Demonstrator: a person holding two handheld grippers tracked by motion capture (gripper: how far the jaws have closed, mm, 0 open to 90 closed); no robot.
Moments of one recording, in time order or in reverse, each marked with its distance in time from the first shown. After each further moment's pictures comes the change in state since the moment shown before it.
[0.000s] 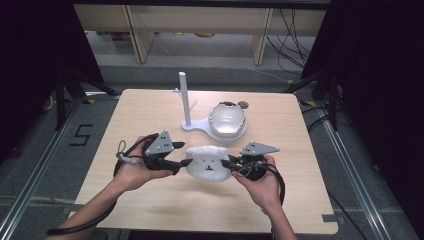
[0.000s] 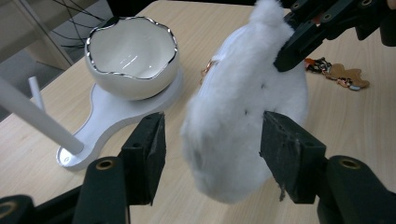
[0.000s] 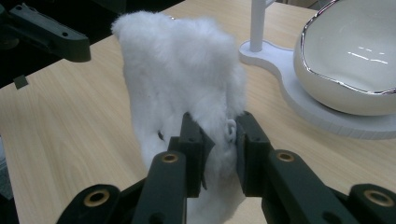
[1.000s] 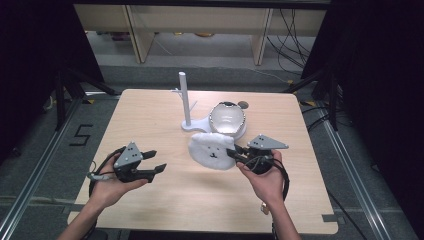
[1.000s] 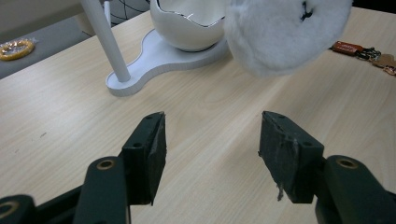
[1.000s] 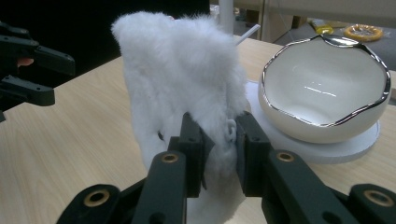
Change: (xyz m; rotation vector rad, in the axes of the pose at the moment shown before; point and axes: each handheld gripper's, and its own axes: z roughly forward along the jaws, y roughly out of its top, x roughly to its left) left arm 0.008 -0.067 -0.036 -0.023 0.147 -0.160; right arm -0.010 0.013 -0.010 -0.124 -0.063 0.012
